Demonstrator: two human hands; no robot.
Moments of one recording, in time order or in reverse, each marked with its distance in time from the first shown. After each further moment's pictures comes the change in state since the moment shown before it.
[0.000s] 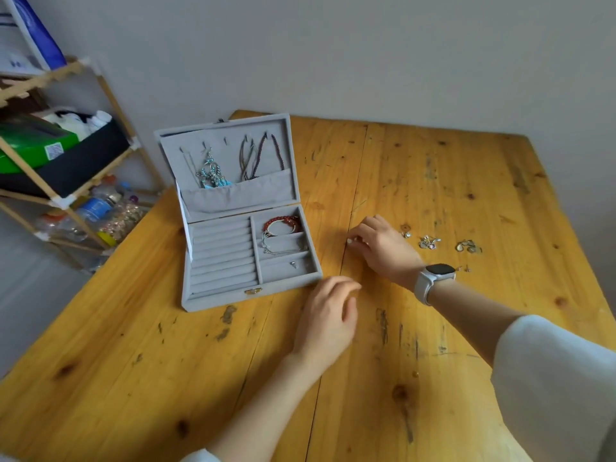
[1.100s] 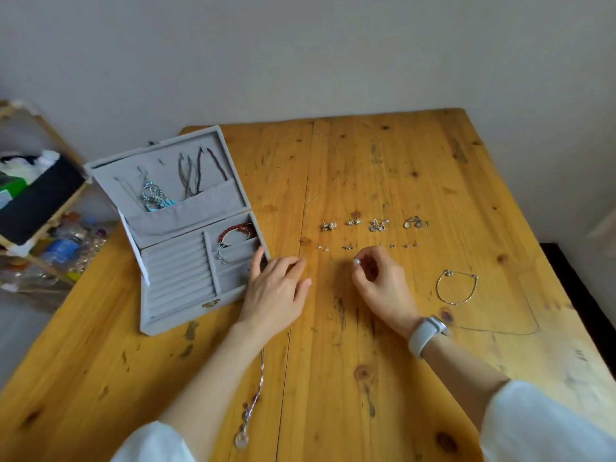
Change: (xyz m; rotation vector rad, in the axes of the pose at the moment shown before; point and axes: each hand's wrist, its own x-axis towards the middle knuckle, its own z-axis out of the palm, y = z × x) left_hand 0.035 -0.018 -0.016 0.609 -0.233 0.204; right_hand -0.100 -0.012 -0.007 0.522 0.327 0.490
